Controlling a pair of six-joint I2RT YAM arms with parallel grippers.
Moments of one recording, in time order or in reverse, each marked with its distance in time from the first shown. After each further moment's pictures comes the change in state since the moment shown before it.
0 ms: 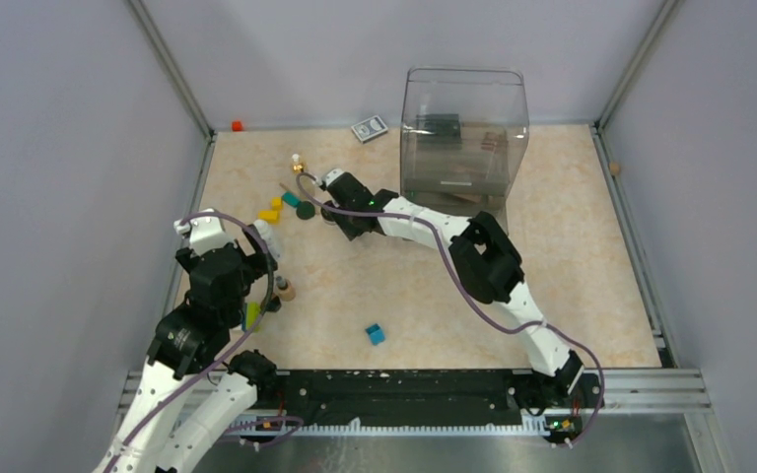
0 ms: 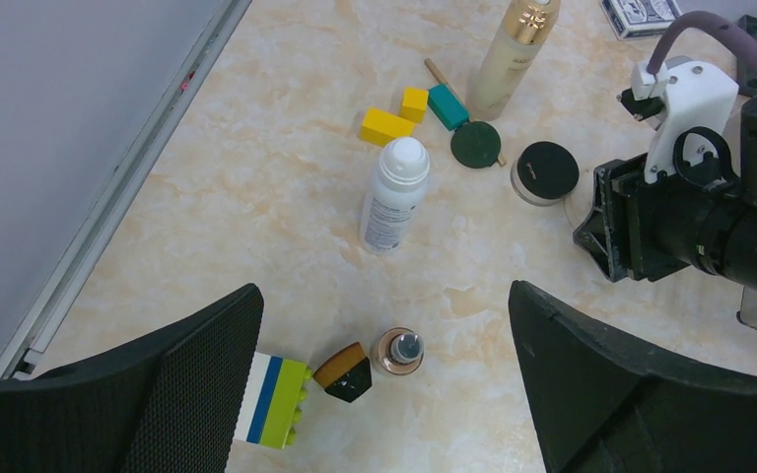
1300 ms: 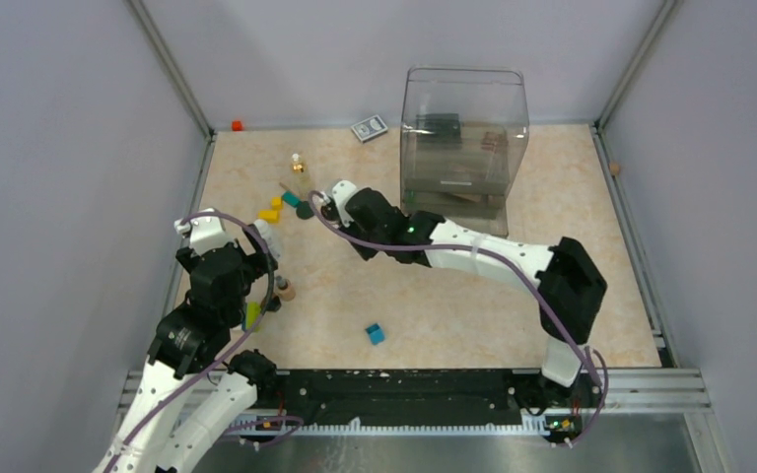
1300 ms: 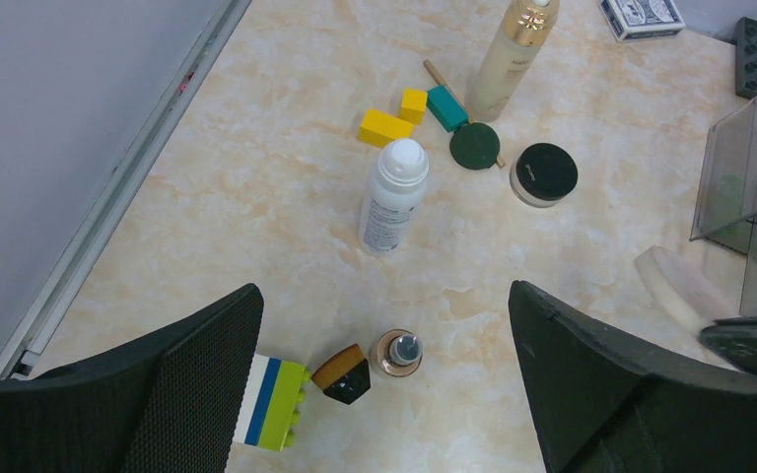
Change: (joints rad) left arm 0.000 0.000 -0.006 0.011 0.000 0.001; right arm 0.137 -0.516 -0.446 0.093 -0.057 -0.020
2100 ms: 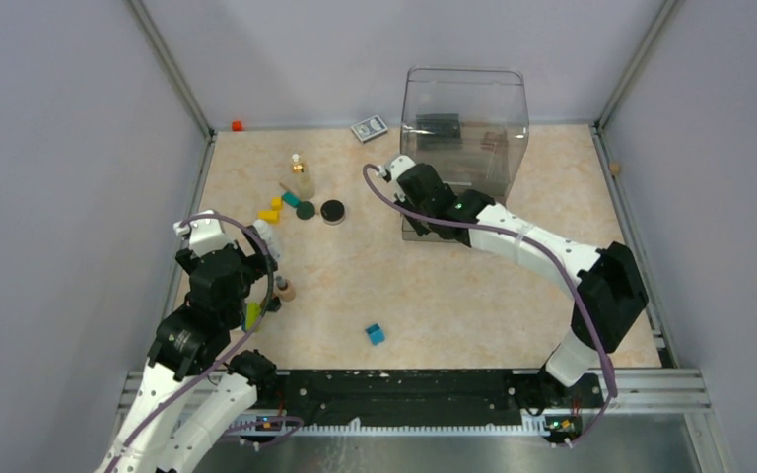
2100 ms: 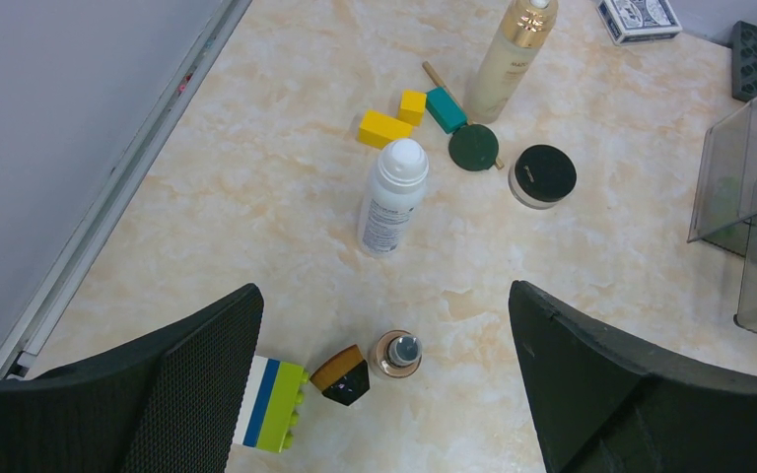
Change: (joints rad) left arm 0.000 -0.013 -0.011 0.007 0.000 0.000; right arm -0.207 -0.209 -0.142 -0.154 0.144 -0.079
